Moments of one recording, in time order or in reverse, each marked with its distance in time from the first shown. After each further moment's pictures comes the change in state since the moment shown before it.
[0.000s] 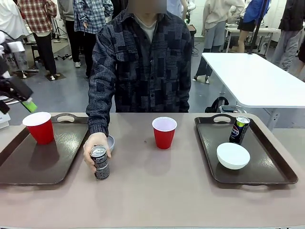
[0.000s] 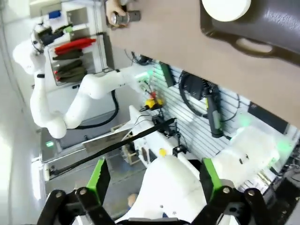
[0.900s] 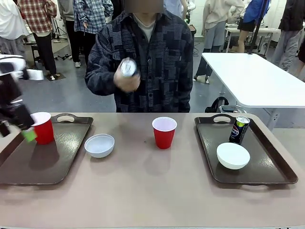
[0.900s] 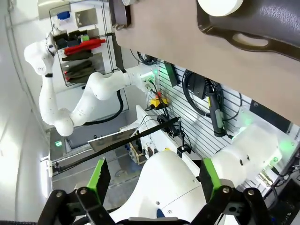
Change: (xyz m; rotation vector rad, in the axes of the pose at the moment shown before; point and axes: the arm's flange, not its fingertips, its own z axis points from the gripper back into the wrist) left arm -0.041 -0.008 -0.031 0.048 0.166 -0.153; right arm -0.004 -0.023 0.004 0.035 -0.004 -0.016
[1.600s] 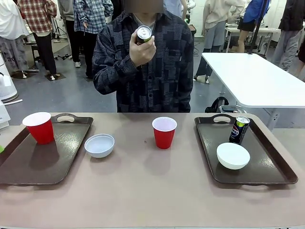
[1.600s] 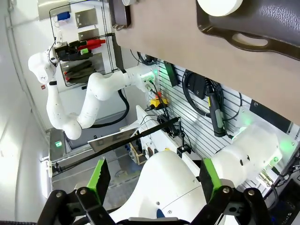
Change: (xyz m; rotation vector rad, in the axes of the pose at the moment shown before) left arm -0.058 0.018 0.011 -0.012 0.001 -0.051; right arm 0.000 0.000 0.000 0.000 -0.001 -0.001
